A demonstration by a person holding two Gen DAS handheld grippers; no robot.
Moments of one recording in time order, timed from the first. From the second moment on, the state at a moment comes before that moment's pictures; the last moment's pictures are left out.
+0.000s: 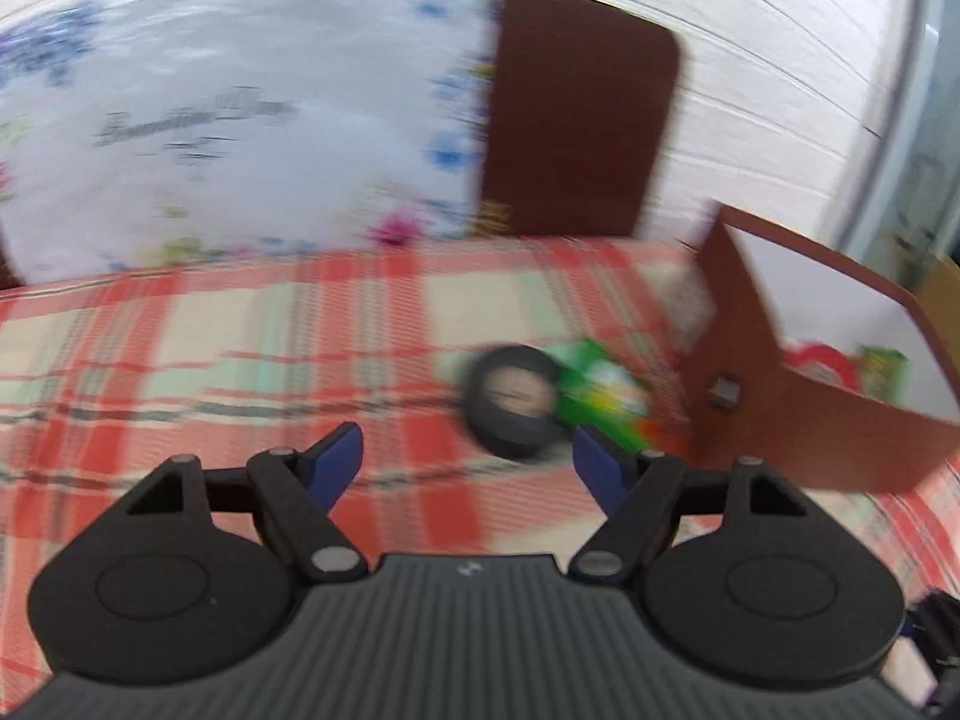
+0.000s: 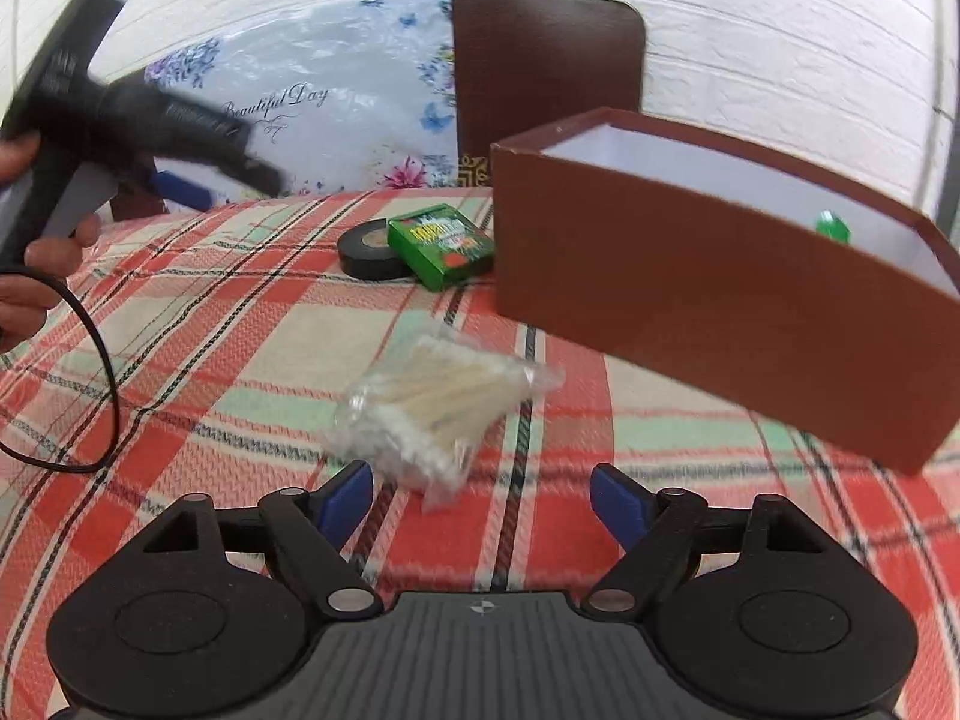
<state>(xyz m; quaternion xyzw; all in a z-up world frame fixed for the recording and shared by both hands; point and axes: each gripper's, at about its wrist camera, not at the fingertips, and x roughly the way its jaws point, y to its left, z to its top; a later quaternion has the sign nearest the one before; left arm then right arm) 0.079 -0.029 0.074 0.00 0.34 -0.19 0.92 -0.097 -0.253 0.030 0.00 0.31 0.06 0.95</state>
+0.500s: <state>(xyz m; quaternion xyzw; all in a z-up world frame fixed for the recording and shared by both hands) 0.052 -0.110 0.023 0.04 0.43 -0.24 0.87 -0.079 -0.252 0.028 -0.01 0.30 0.07 0.95</state>
